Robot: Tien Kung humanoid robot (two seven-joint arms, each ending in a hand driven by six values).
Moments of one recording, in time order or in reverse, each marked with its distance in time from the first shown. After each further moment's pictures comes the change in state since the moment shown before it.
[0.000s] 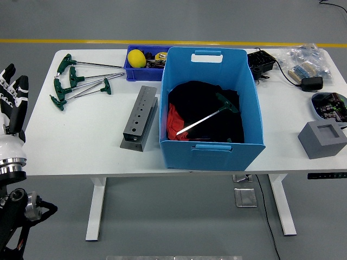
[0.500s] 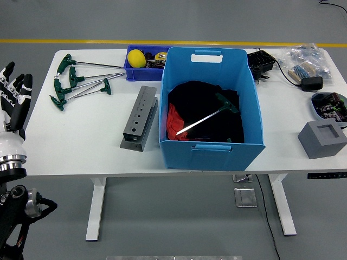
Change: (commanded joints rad) left arm -0.016 0.007 0.012 0.007 -0.003 0.014 0.014; right arm -0.004 -0.003 0.004 0.000 0.027 -0.012 0.006
